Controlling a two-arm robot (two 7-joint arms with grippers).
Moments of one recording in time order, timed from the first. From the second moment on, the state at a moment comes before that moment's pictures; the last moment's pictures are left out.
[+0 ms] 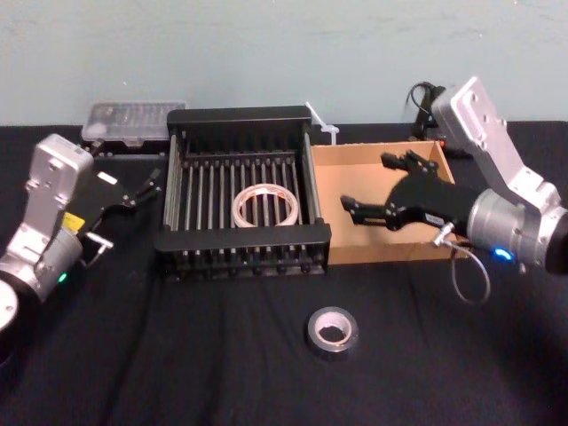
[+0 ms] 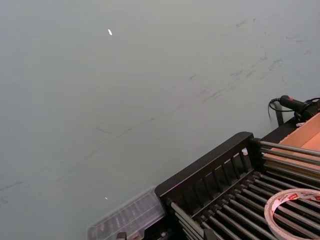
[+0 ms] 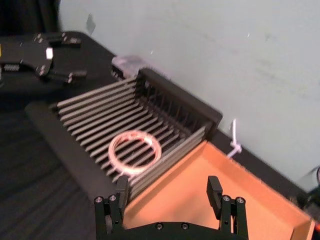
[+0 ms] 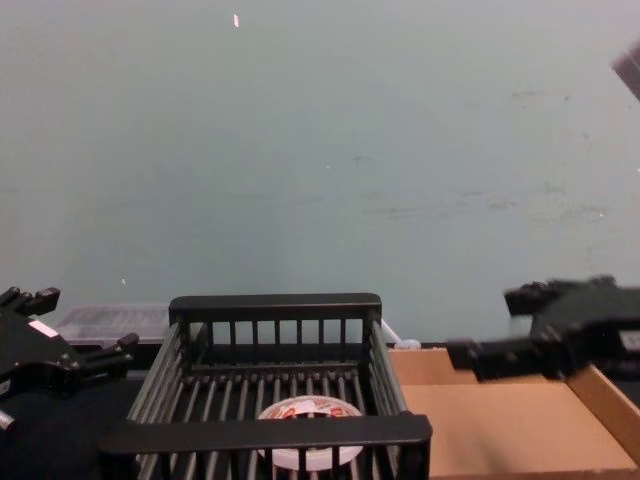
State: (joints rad) left arm -0.20 0.60 0.45 -1.41 -0.25 -0.12 0.03; right arm 0.25 0.52 -0.39 -1.68 0.24 0.37 0.47
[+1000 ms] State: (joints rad) left arm -0.20 0.60 0.45 -1.41 -0.25 -0.12 0.03; right arm 0.15 0.65 -0.48 -1.75 0.34 0.48 0.53
